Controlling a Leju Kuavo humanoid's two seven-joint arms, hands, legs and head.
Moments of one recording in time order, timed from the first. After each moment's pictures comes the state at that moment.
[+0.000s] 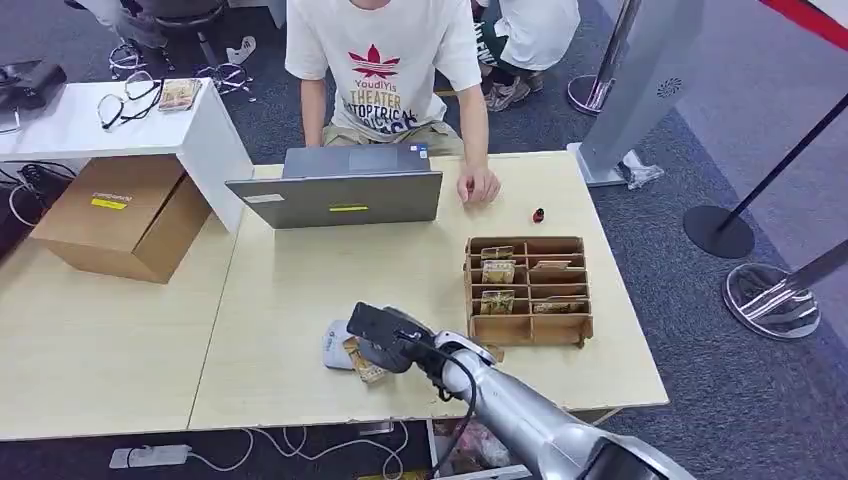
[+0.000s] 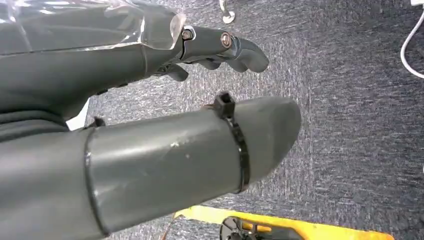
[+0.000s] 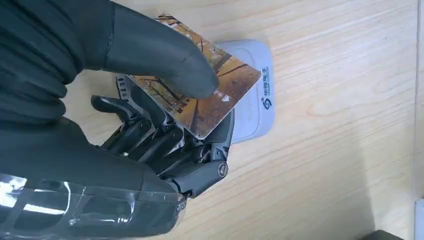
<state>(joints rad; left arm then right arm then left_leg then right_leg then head) -0.11 -0.16 0.77 -0.19 -0.92 0.50 -0.03 -0.63 0.12 0.83 -0.52 0.14 0.05 -0.26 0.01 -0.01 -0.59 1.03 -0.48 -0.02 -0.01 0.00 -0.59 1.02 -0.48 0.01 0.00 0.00</state>
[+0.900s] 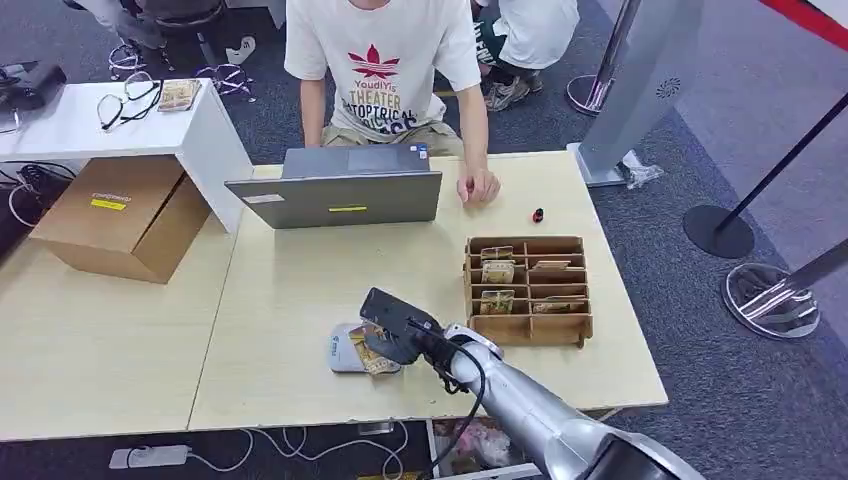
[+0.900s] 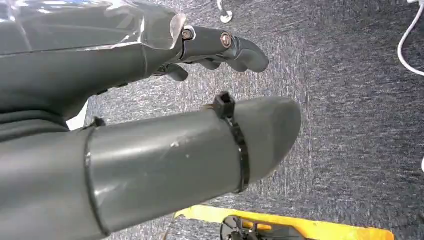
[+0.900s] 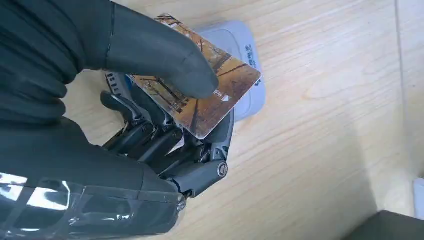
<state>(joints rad) -0.11 -0.16 0.75 -0.19 -0.92 0.49 -0.03 -0.63 0.09 0.80 -0.55 0.04 0.07 -0.28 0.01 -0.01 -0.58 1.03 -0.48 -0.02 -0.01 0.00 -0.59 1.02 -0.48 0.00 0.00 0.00</state>
